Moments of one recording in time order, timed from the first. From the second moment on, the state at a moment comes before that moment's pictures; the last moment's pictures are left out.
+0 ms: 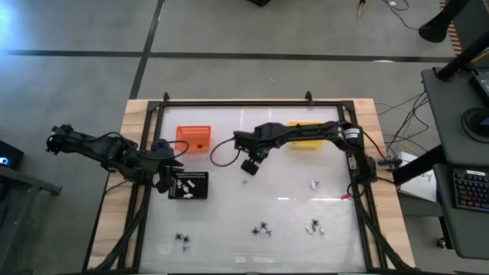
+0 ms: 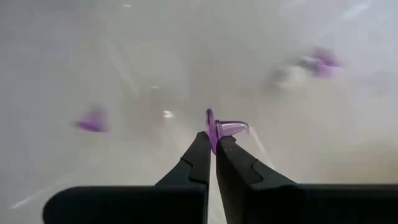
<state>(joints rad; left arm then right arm) -0.30 0.63 0.69 -0.91 -0.30 -0.54 -0.13 2.08 1.76 -1.04 0.07 0.41</state>
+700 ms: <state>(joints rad) -0.30 0.61 0.69 -0.93 -0.30 -0.54 -0.39 1.77 1.37 -1.13 0.13 0.42</state>
